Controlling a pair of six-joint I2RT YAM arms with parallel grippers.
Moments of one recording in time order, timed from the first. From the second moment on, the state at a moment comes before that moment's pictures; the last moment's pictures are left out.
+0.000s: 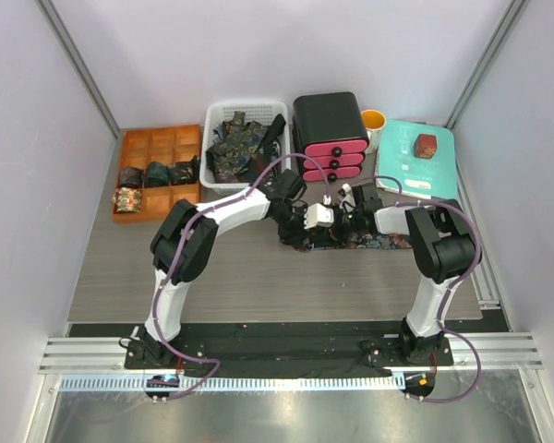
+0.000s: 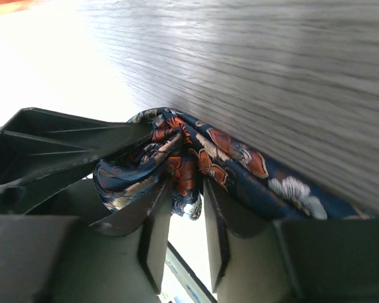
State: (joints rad) left arm -0.72 2.09 1.54 -0.59 0.50 0.77; right arm 0.27 1.88 0.89 0.04 -0.75 0.73
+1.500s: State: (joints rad) left arm -0.74 2.19 1.71 -0.78 0.51 0.91; right arm 0.18 1.84 0.96 -0.18 -0.81 0.47
